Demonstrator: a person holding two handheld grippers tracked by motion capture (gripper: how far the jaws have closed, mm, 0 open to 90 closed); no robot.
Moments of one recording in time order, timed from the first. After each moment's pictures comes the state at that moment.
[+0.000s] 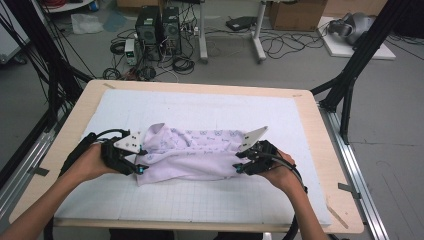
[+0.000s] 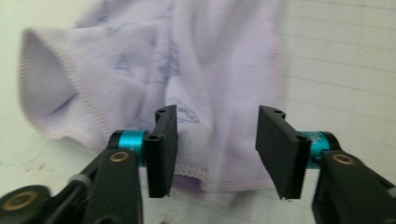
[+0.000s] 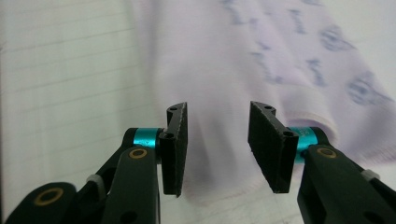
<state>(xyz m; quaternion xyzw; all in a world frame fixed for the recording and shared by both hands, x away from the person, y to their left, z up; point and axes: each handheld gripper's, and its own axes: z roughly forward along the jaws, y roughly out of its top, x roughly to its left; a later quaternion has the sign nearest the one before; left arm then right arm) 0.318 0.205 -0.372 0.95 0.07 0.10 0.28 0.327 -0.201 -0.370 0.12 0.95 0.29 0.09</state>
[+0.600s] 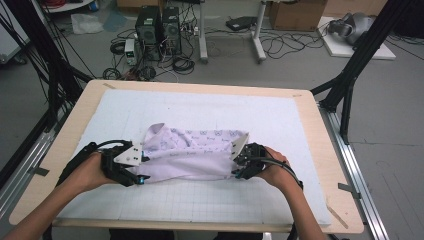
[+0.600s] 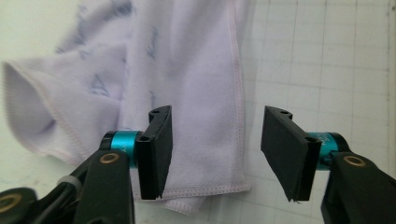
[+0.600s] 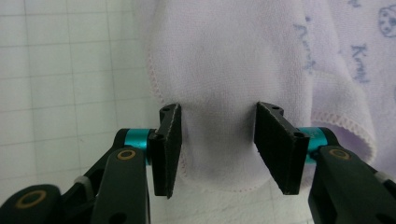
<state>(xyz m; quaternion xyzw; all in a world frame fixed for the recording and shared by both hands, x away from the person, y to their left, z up) 0.303 0.193 -0.374 0.95 0.05 0.11 0.27 0.339 -0.182 -0.393 0.06 0.97 0.20 0.09</state>
